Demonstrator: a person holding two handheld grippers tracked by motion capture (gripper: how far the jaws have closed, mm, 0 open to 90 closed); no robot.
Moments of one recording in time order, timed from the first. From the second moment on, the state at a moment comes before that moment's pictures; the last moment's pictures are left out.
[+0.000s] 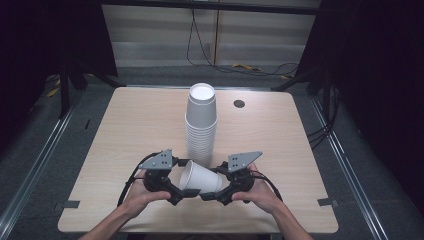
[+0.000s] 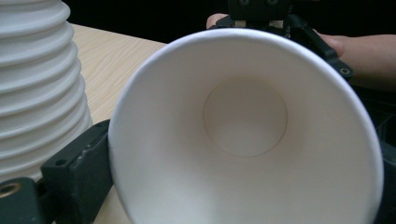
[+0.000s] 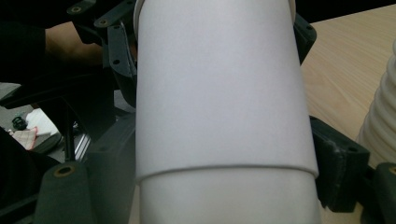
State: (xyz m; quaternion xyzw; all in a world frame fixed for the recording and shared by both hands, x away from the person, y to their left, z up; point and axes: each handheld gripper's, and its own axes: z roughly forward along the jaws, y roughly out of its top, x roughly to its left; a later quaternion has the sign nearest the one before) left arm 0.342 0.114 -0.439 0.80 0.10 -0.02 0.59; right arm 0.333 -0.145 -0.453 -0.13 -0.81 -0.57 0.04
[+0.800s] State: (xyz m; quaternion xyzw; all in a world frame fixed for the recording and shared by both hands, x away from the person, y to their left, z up) left arm 0.341 0.117 -0.431 0.81 0.10 -0.03 0.57; right arm 0.333 -0.142 -0.453 -0.14 -0.82 -0.56 0.06
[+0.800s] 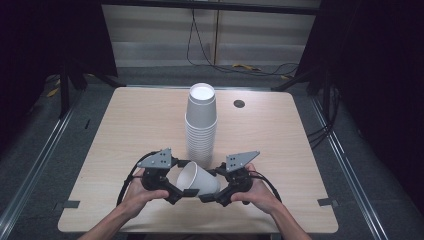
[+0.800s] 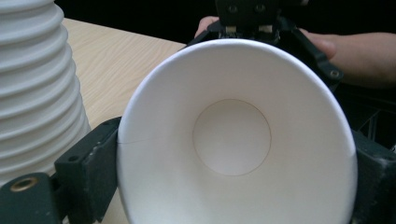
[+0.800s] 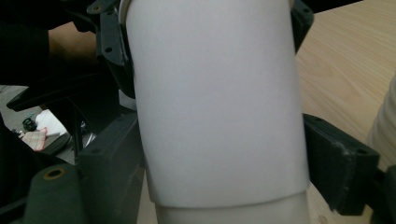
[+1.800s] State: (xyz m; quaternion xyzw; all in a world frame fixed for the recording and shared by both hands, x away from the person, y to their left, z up) left arm 0.348 0.135 -0.426 0.83 0.15 0.01 0.53; right arm 0.327 -0.165 -0.447 -0.21 -0.82 -0.53 -0.03
